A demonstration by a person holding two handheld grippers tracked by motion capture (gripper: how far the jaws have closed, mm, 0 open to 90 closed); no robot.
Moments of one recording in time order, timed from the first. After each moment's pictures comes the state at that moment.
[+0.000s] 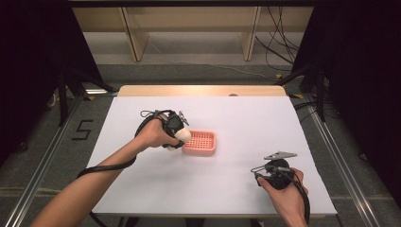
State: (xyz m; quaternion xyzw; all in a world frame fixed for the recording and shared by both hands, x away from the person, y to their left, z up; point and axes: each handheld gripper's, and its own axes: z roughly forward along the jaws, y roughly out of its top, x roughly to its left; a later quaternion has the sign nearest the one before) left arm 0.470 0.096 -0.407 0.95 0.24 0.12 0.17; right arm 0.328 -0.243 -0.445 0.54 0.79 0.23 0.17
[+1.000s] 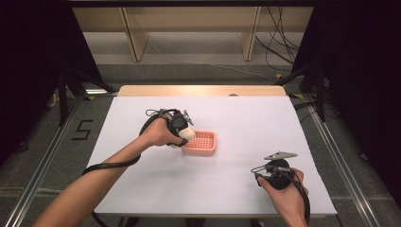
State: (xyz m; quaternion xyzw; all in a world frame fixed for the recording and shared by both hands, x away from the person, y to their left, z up) left arm 0.475 0.084 -0.409 0.95 0.22 0.13 0.18; right arm 0.327 -0.243 -0.444 0.54 0.79 0.23 0.17
